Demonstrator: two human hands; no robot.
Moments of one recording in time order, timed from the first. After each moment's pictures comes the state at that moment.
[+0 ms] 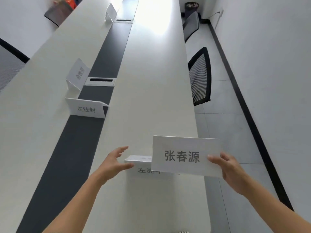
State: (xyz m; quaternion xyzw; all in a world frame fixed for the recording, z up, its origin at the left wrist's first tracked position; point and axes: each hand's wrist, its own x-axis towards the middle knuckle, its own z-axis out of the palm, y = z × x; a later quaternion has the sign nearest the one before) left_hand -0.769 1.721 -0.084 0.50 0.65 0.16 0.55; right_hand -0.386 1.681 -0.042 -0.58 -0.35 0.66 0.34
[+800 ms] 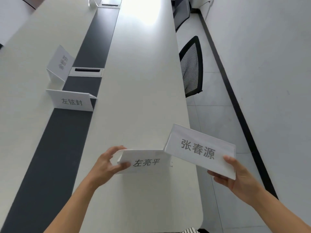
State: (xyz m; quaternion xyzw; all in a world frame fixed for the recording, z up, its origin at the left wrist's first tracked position) left_hand -0.760 1.701 -0.092 0.56 0.60 0.21 0.53; right_hand -0.353 1.630 -0.053 -0.58 -0.18 0.68 0.40
